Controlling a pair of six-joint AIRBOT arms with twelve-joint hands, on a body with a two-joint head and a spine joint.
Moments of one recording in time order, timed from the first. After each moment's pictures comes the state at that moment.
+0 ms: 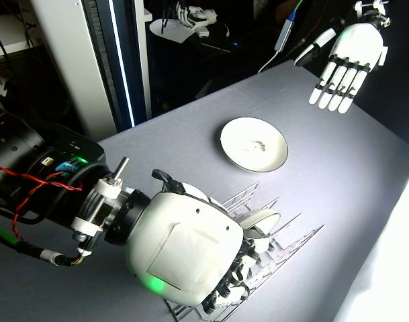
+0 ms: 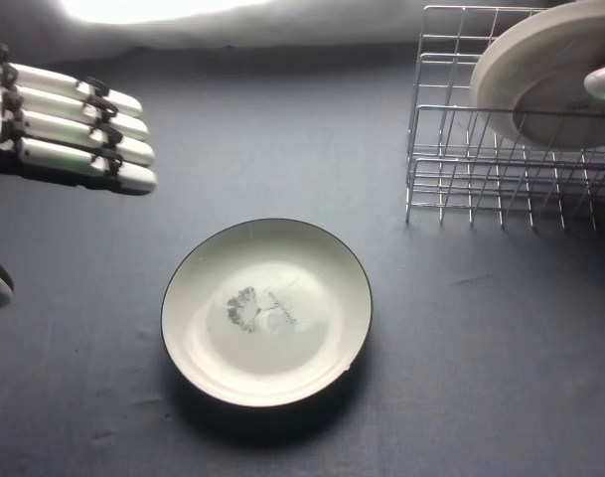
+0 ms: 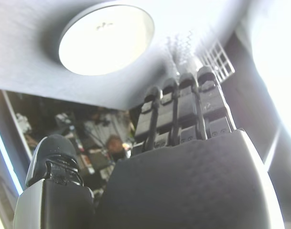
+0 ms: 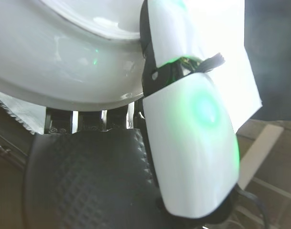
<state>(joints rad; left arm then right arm) 0.23 -0.85 1.54 1.72 -1.13 -0.29 -0.48 -0.87 1.24 0.06 0.50 -0.15</state>
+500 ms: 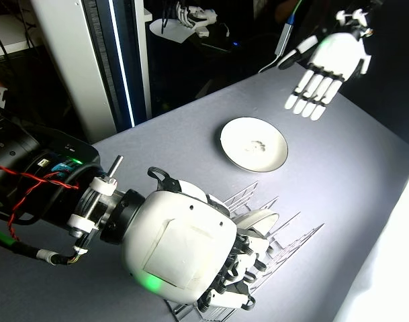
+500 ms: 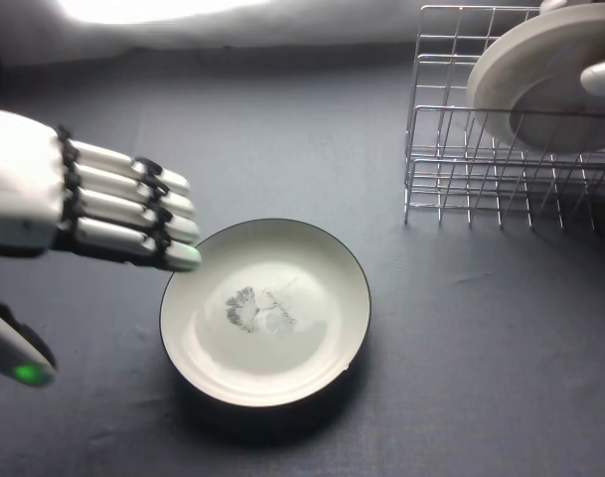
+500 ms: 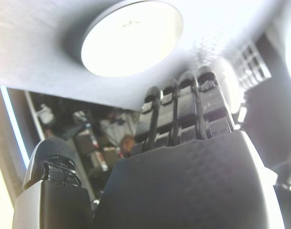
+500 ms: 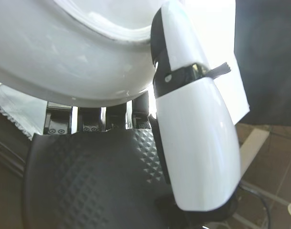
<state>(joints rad) 0.40 -0.87 1.40 1.63 -1.03 -0.22 -0.48 -0.87 1.24 0.00 0.51 -0.15</state>
